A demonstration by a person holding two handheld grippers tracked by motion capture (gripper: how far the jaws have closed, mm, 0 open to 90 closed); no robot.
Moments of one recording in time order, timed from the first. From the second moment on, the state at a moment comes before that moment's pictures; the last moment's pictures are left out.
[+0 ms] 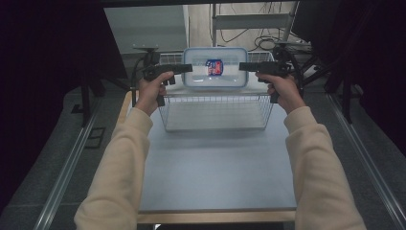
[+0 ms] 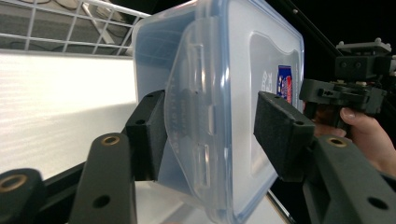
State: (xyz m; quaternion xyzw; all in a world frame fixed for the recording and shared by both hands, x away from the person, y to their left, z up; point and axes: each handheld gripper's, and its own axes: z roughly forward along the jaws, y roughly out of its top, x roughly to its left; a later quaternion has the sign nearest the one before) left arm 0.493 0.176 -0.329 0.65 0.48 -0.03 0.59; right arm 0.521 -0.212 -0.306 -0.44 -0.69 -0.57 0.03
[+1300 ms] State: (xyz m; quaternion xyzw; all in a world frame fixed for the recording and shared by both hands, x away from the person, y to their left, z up) left arm 0.464 0.172 -0.308 0.65 0.47 0.02 0.60; right arm 0.491 -0.225 -0.294 -0.46 -0.68 -0.57 -0.04
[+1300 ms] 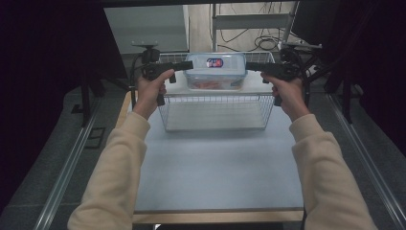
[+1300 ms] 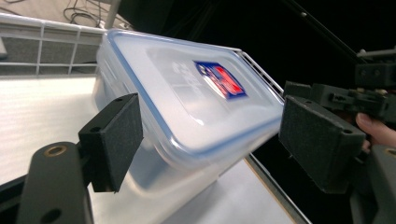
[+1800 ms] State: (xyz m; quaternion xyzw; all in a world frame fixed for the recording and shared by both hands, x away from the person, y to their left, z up) left arm 0.364 0.174 -0.353 0.69 0.42 0.04 0.59; right arm 0.407 -0.252 -0.344 -0.38 -0.75 -0.54 -0.05
